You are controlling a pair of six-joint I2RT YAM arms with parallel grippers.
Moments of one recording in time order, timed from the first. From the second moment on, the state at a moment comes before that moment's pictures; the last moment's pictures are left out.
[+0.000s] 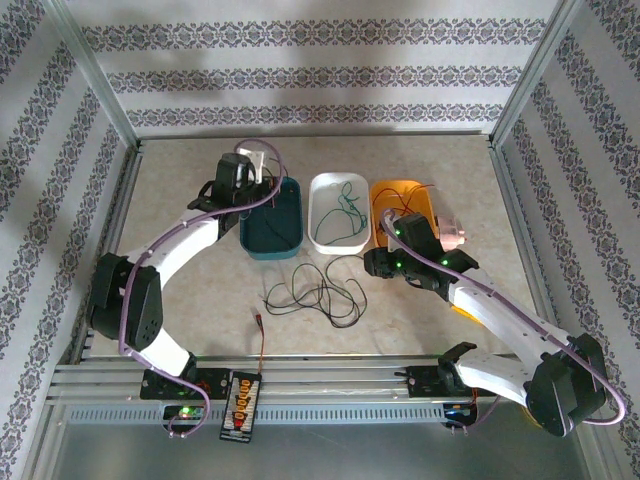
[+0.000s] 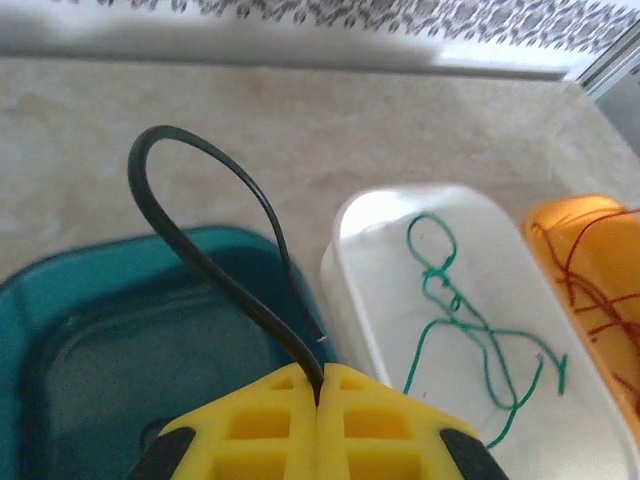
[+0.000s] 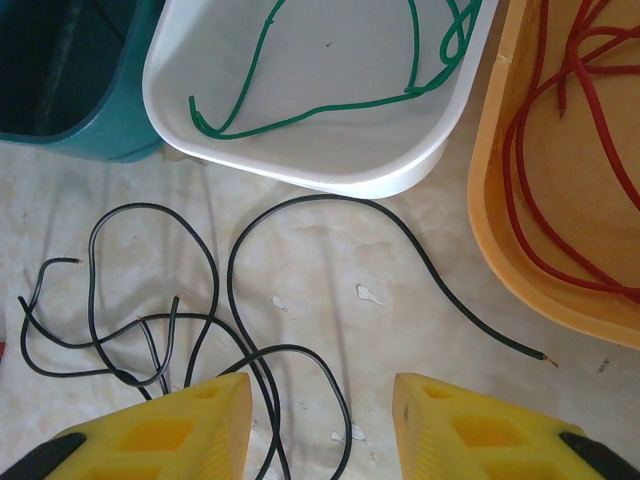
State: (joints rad) left arm -0.31 1.59 1.12 -0.08 0.14 -0.29; right arm 0.50 1.09 0.74 -0.52 -0.15 0.37
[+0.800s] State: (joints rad) left arm -0.32 1.59 1.07 -0.16 0.04 -0.36; right arm 0.54 1.09 0.74 -0.52 -0.16 0.36
